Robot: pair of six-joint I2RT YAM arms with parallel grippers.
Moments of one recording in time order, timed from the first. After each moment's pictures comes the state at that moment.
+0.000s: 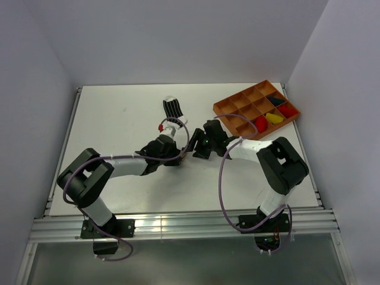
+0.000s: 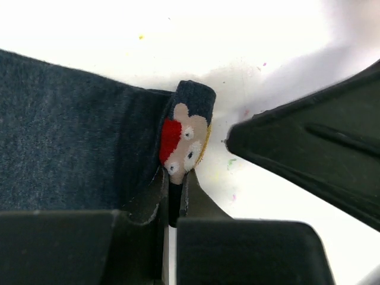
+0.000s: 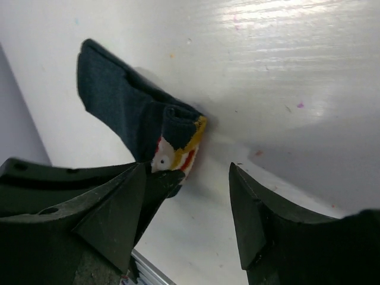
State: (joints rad) left arm -0.77 1.66 0.75 0.18 -0.12 -0.64; right arm 0.57 1.71 0.88 0.03 -0.22 0.96
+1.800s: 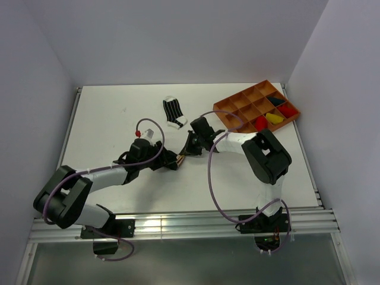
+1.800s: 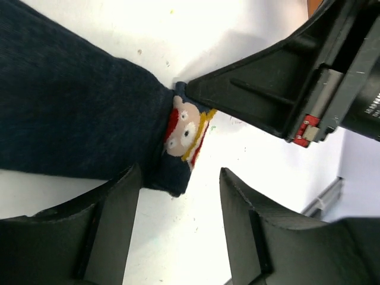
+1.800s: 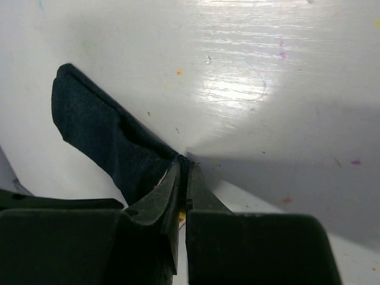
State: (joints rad) left arm -0.56 1.42 0.49 0.33 0.19 -0.91; right arm 0.63 1.90 1.08 -0.07 -0.22 0.87
